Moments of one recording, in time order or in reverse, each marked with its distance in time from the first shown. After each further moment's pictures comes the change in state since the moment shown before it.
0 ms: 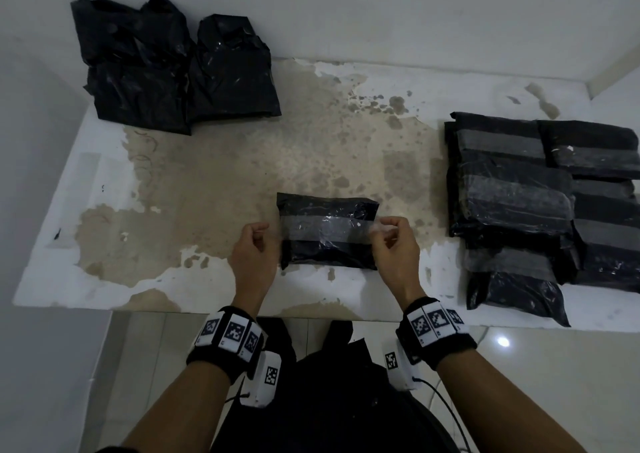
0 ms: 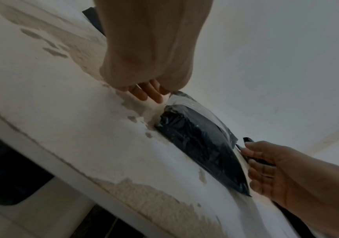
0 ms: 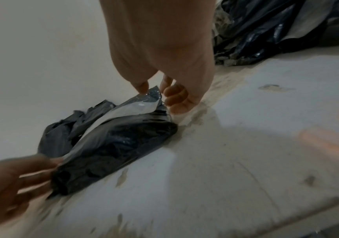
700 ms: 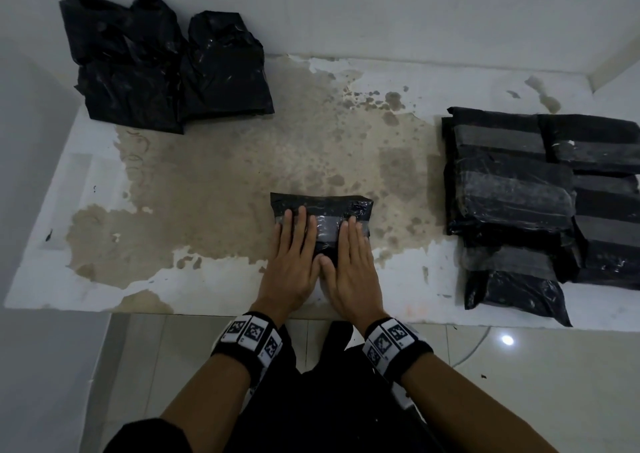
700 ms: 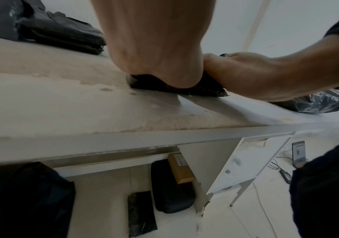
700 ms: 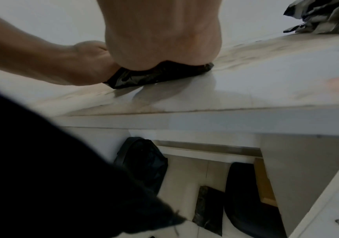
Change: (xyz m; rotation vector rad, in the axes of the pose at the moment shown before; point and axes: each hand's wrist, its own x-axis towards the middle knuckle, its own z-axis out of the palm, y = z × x) left_hand -0.025 -0.014 0.048 0.742 -0.307 0.828; right_hand -0.037 0.041 0.053 -0.654 -0.181 -0.481
